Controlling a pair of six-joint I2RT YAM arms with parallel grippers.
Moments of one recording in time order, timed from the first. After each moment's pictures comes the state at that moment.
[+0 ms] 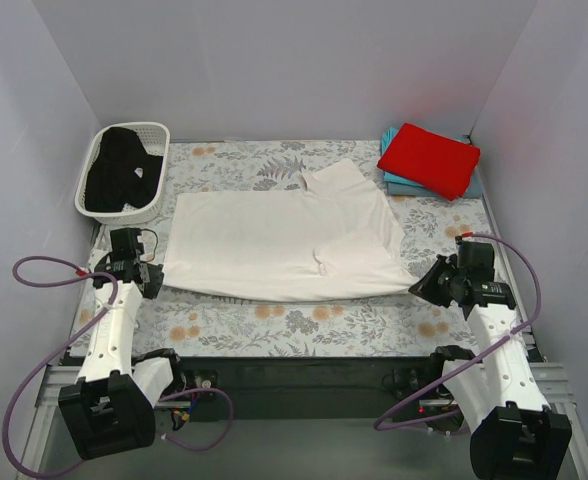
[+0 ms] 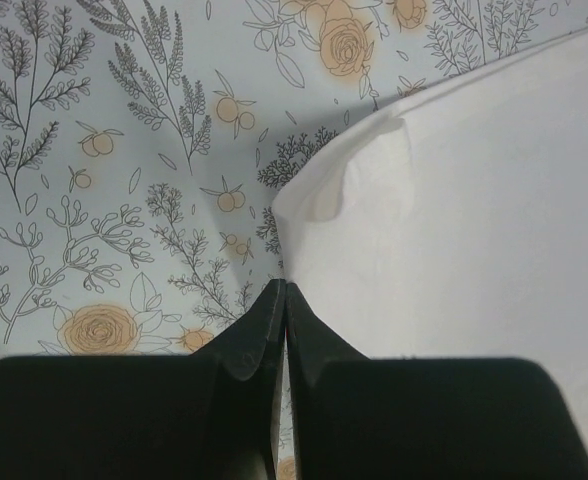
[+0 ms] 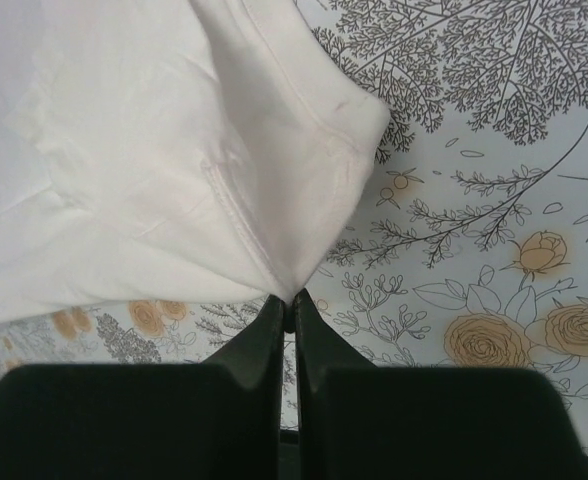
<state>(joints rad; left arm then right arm) 0.20 0.99 0.72 -0.81 -0.23 -1.10 -0.07 0.81 0.55 -0.69 -0.28 0.52</state>
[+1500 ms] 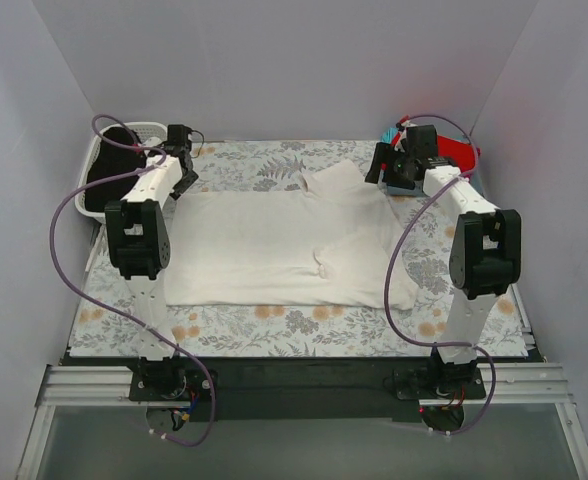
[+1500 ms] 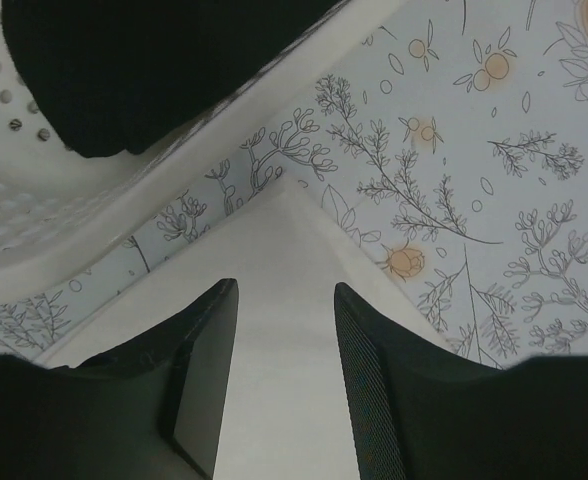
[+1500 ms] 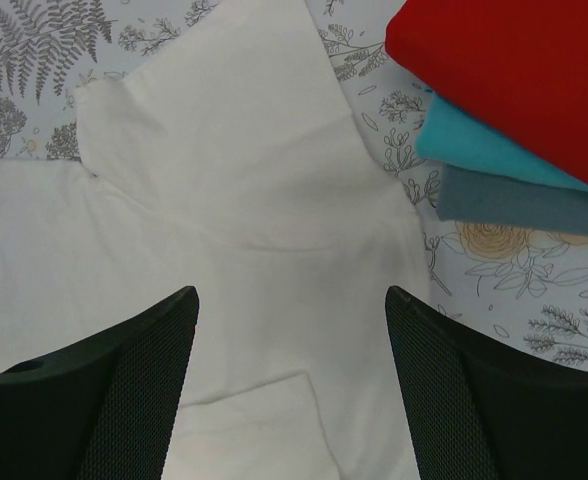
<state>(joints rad) -0.03 2.15 1.82 -0.71 -0.45 -0.85 0.14 1.90 1.53 -0.37 -0.21 0.27</state>
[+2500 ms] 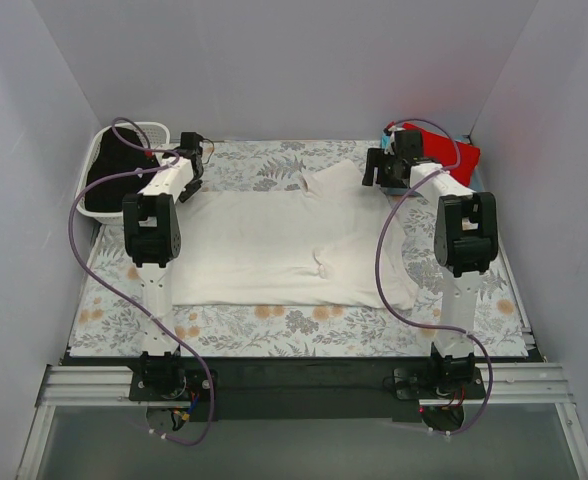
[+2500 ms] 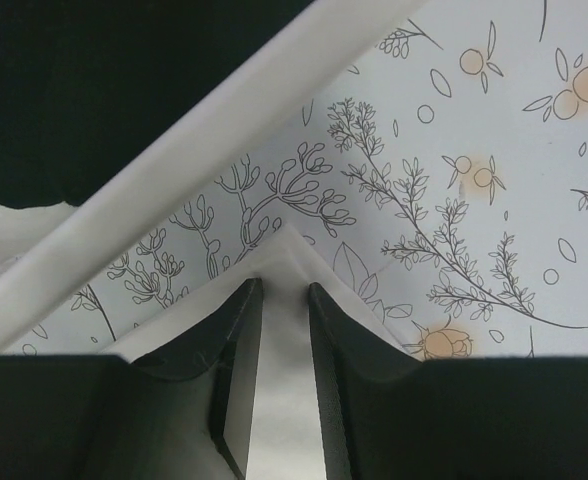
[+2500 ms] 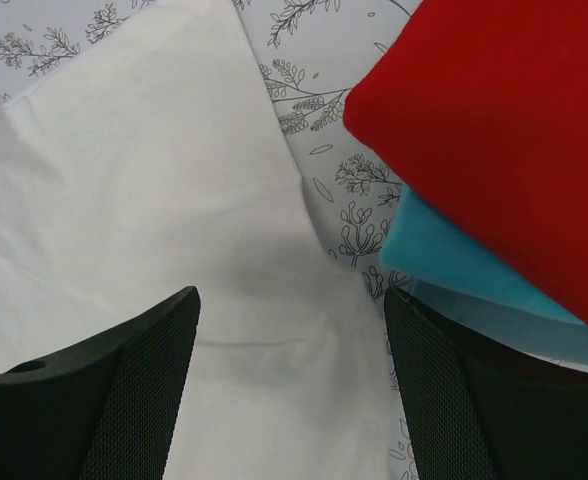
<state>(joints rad) -0.04 2.40 2.00 -0.75 -0.57 -0.84 0.15 2.16 1.67 -0.30 -0.17 0.17</state>
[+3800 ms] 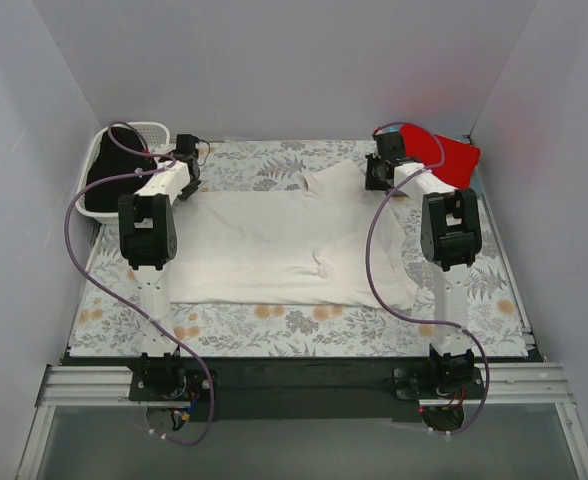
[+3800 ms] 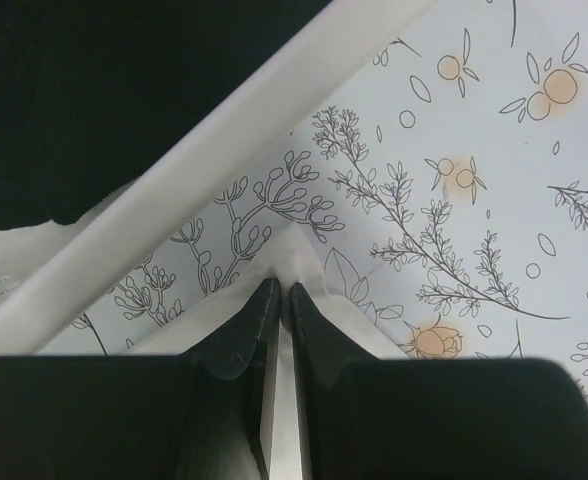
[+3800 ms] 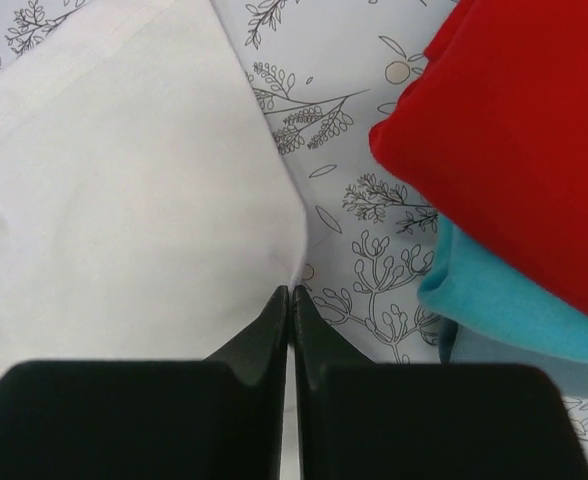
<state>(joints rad) -0.03 2.35 1.90 -0.63 -0.52 -0.80 0.21 2.30 1.81 -0.36 -0.01 0.21</state>
